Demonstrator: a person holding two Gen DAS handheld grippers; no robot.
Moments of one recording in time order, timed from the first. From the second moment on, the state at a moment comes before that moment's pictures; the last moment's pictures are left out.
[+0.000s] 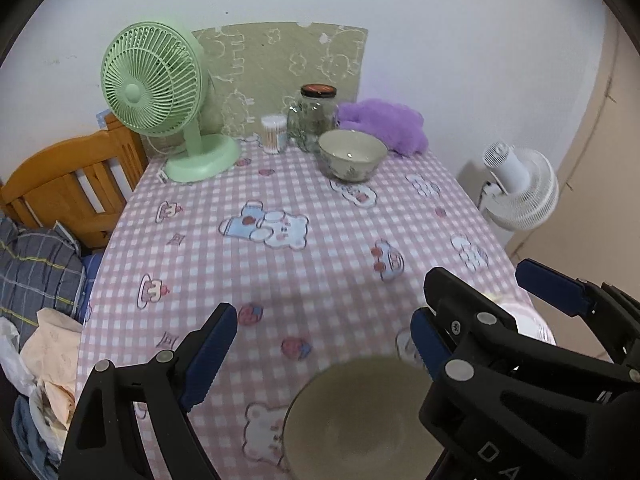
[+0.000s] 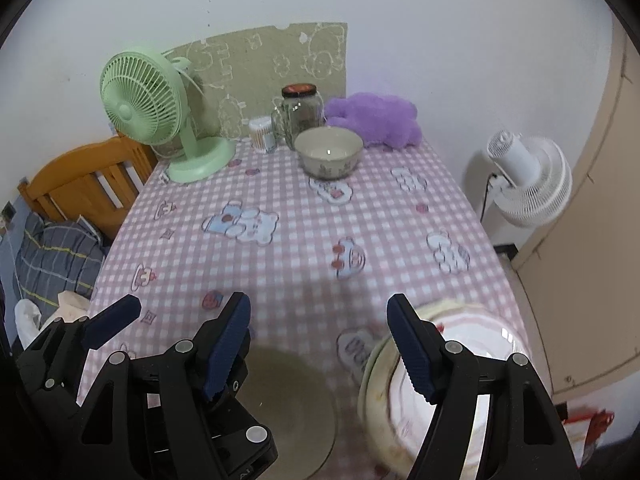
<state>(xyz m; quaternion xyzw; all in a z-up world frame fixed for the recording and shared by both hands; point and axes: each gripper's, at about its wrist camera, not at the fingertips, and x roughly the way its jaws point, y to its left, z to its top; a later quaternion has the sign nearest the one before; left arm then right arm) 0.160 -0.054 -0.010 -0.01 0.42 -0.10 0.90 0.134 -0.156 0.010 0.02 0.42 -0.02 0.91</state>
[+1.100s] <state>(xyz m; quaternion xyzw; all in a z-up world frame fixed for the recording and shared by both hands) 0.343 -0.124 0.004 -0.02 0.39 0.02 0.92 0.351 -0.235 0.020 0.02 0.40 0.09 0.91</state>
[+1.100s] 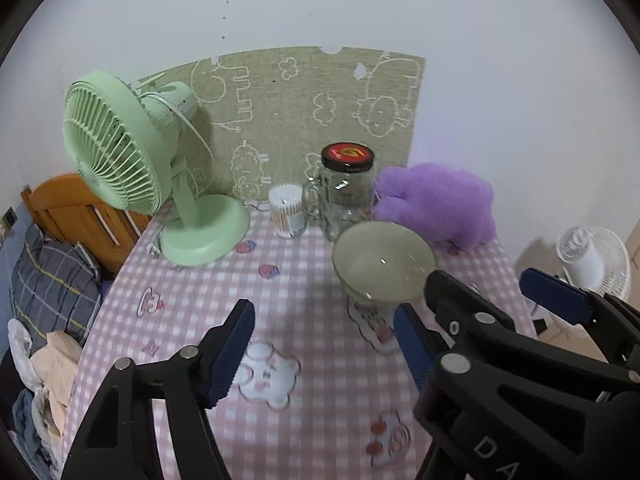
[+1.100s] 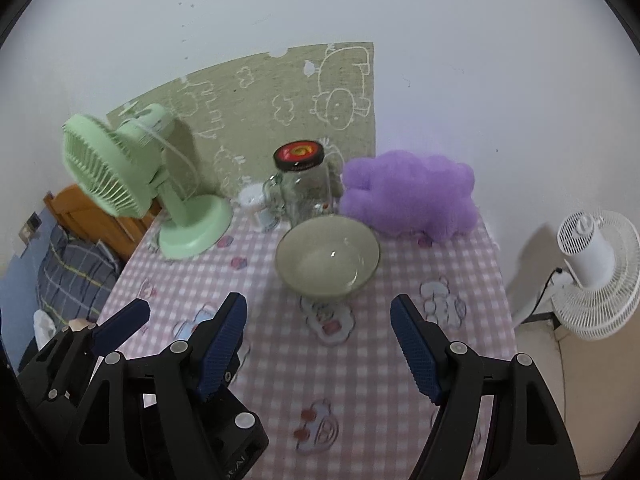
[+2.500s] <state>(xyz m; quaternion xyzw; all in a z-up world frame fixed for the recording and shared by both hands) 0.487 -0.140 -0.103 0.01 0.45 0.03 0.89 0.502 -0.260 -0.096 0.04 0.46 0.02 0.89</state>
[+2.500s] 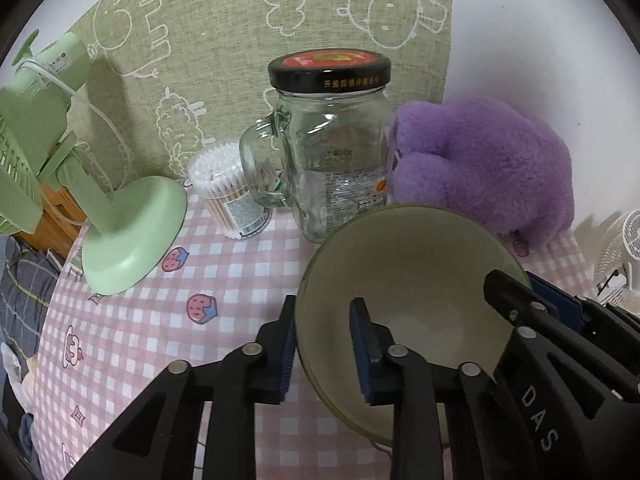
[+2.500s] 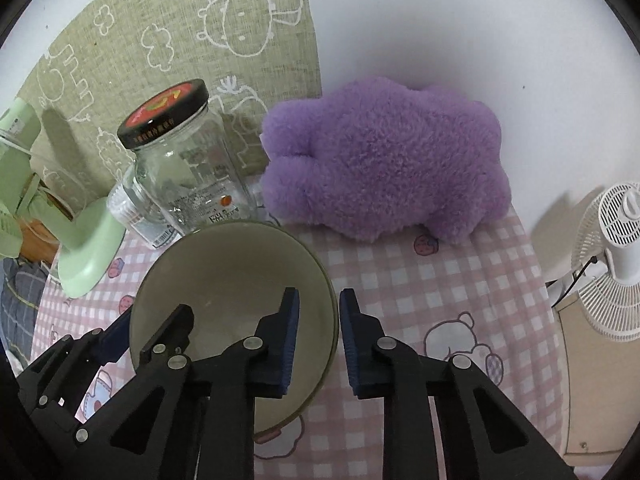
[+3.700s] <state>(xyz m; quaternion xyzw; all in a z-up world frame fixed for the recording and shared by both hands) 0.416 -0.124 -0.032 0.00 0.41 0.02 0.91 0.428 -0.249 -0.025 0.01 0.42 0.00 0.91</state>
